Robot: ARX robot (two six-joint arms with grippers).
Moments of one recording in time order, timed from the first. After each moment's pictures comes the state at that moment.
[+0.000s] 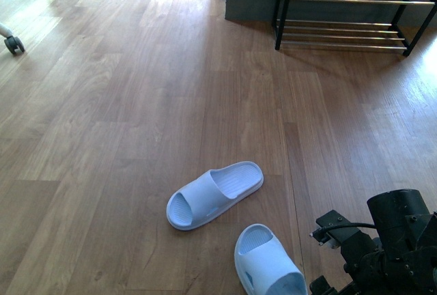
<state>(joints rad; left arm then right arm) 0.00 0.02 0.01 0.00 0.00 -0.01 -0.05 2.72 0.87 0.52 -0.15 -0.40</state>
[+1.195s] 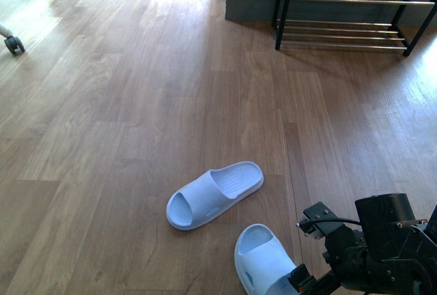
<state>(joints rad) 0.00 0.02 0.01 0.00 0.00 -0.01 -0.01 2.80 0.92 0.72 -0.26 -0.33</state>
